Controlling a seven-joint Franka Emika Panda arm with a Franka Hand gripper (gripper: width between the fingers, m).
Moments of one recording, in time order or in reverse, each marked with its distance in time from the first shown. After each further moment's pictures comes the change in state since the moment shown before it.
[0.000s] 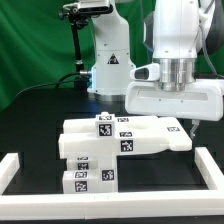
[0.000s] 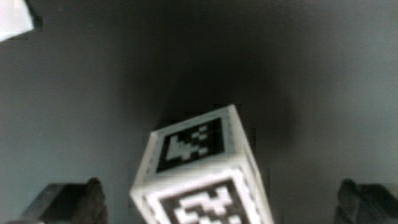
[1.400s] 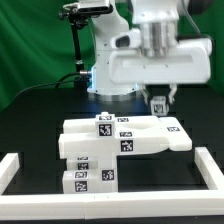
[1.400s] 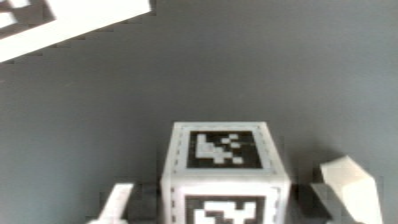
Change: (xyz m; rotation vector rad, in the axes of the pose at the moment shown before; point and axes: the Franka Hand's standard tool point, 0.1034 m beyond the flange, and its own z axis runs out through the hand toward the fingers) arm 0.030 0.042 -0.107 0.087 -0.126 -0.038
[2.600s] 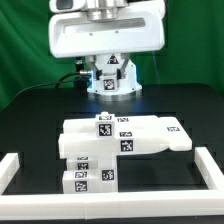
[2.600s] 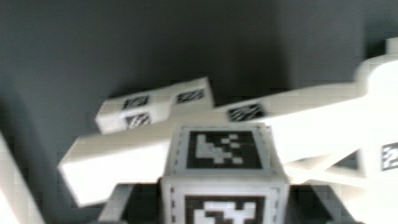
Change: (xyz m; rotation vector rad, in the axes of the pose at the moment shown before) arm 0.102 0.067 -0.044 -0.045 0.139 -0.234
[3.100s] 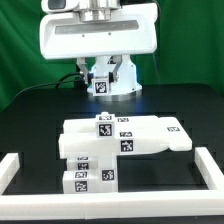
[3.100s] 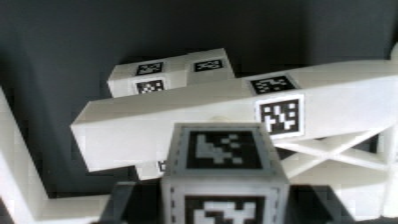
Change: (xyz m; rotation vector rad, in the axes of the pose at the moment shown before) arm 0.003 0.003 0.015 -0.029 0.016 -0.017
